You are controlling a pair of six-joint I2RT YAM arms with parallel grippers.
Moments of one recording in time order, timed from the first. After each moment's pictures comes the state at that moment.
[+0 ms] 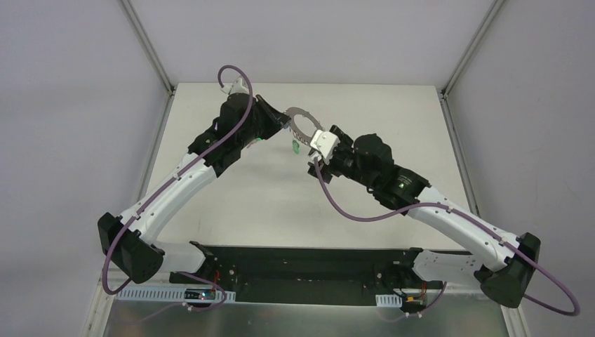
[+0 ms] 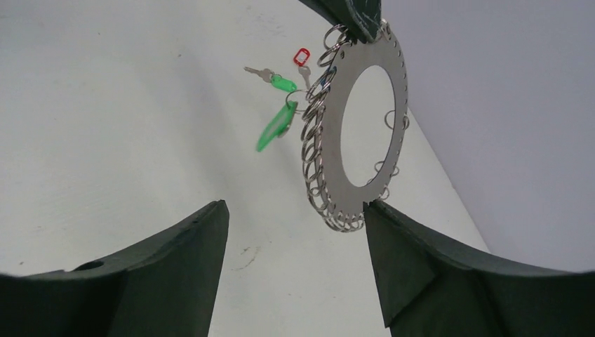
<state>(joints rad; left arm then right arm) -0.60 1.29 1.30 -0.32 -0.14 -0.98 0.90 1.10 1.05 -0.24 -0.02 -0.46</state>
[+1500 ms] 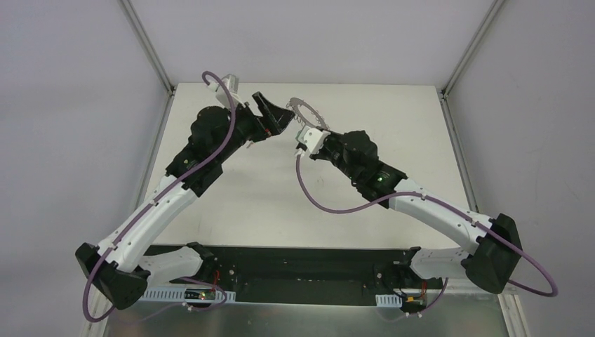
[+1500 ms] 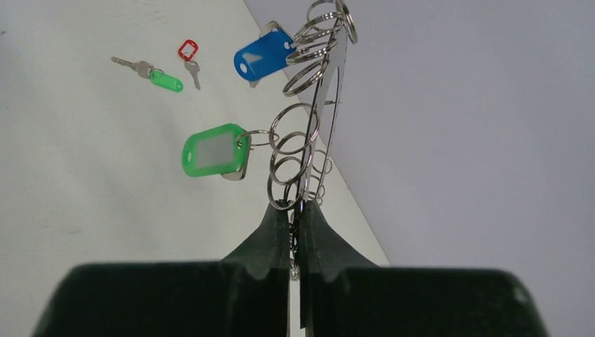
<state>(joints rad) -0.60 1.12 1.19 -0.17 -0.05 -0.79 0.88 1.26 1.00 0.10 0.18 -0.75</state>
